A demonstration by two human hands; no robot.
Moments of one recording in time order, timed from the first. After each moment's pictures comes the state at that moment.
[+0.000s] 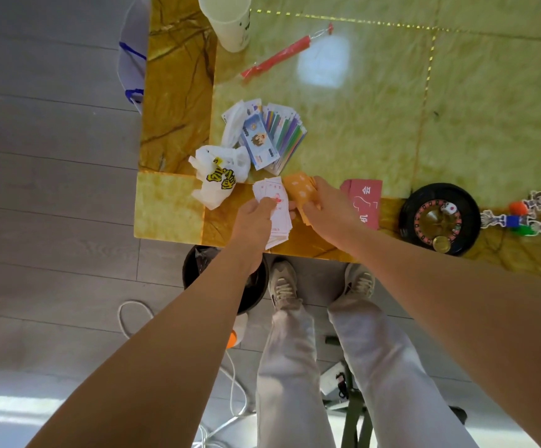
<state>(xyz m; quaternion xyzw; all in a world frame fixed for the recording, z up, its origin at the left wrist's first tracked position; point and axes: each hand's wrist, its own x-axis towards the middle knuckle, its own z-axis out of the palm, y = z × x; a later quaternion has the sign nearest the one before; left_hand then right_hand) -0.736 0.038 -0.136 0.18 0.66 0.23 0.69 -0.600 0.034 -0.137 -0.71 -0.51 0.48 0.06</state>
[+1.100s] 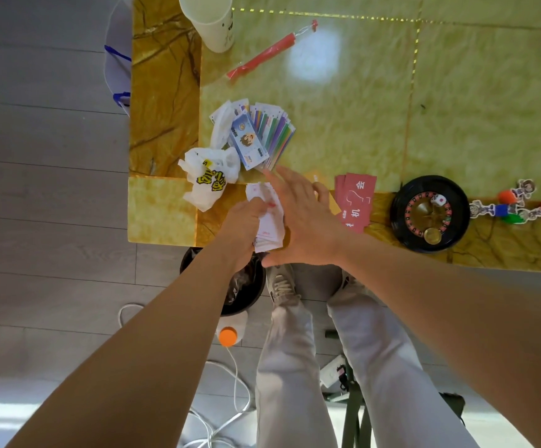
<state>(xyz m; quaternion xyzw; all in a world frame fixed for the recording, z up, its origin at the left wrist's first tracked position) -0.746 0.044 -0.130 0.17 0.63 0.16 0.74 -0.609 0.021 -0.122 -0.57 -0.71 0.40 -0.01</state>
